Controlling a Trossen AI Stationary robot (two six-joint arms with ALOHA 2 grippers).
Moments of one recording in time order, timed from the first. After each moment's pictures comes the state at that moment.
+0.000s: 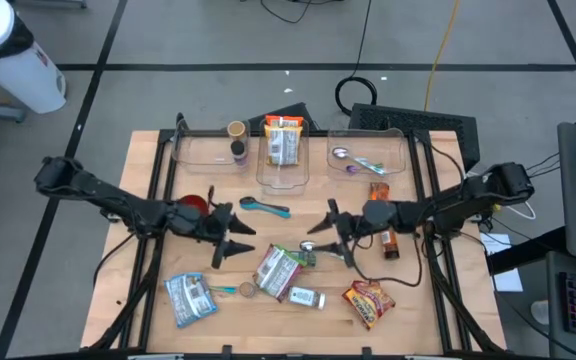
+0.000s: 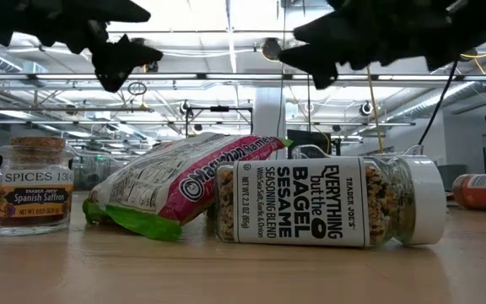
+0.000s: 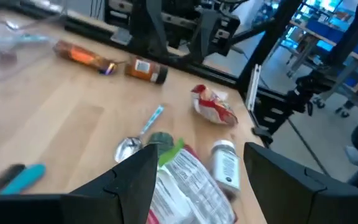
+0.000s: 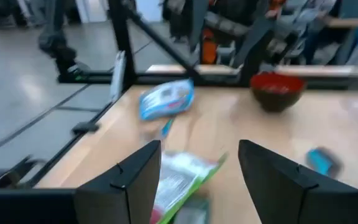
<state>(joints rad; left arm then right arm) -0.28 1.05 0.43 0.40 -0.11 -0.44 0.15 1.39 0.55 0.71 -0.11 0.08</state>
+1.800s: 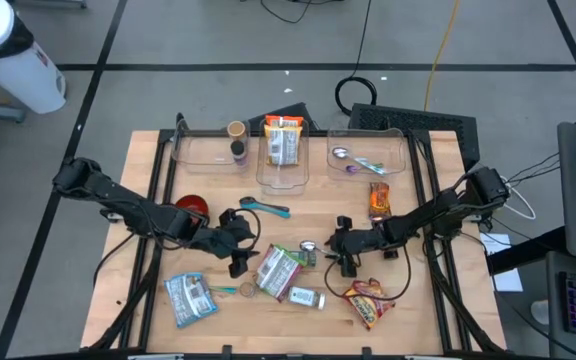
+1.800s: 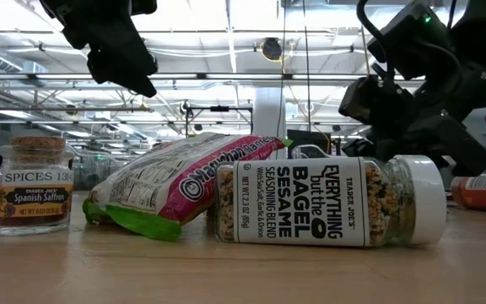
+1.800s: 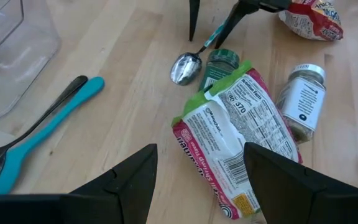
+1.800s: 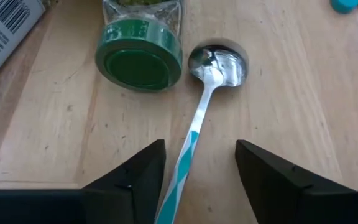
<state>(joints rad) -0.37 1.32 0.85 -0.34 -0.32 -0.58 0.26 1.64 0.51 0.31 0.18 0.15</state>
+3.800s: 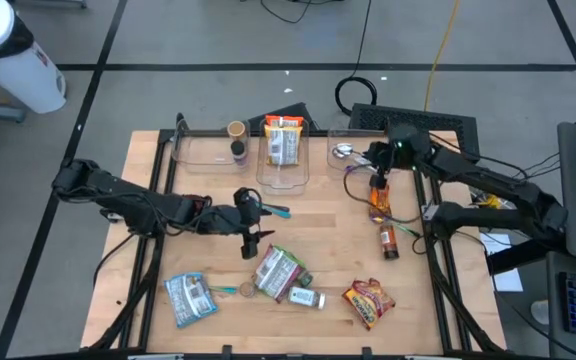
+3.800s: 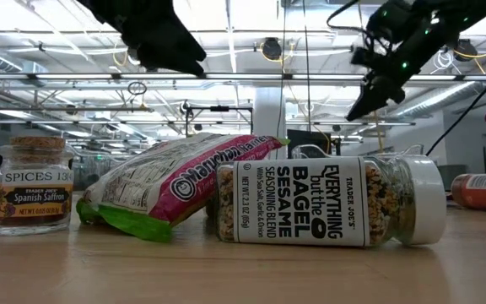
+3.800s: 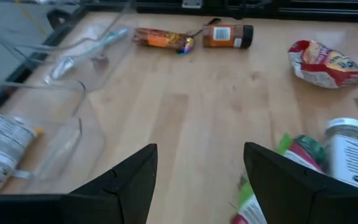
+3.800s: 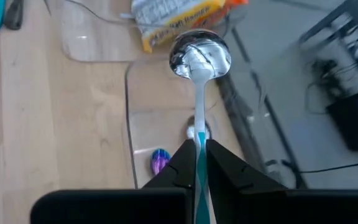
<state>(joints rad) -0.22 1.32 0.85 -0.10 -0.34 -0.18 -0.66 0.98 0.71 -0.38 -0.01 -0.50</state>
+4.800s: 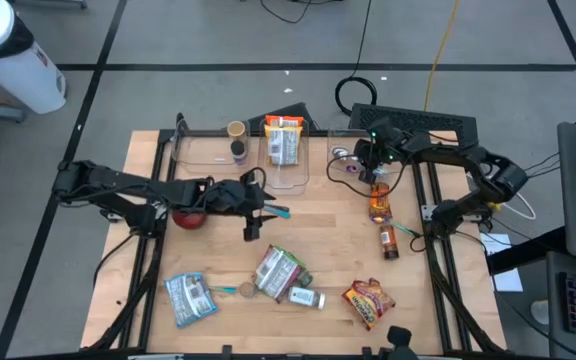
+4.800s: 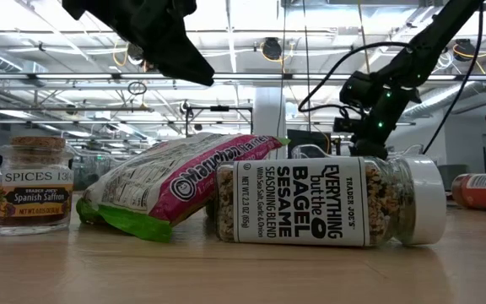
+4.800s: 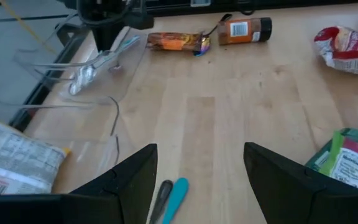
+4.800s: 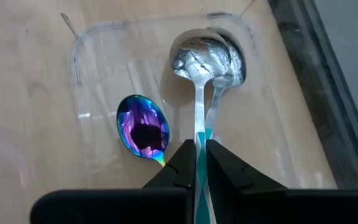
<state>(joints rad) -0.03 1.32 0.85 -0.08 -0.16 0.03 -0.85 1.47 0.71 -0.19 -0.11 -0.55</state>
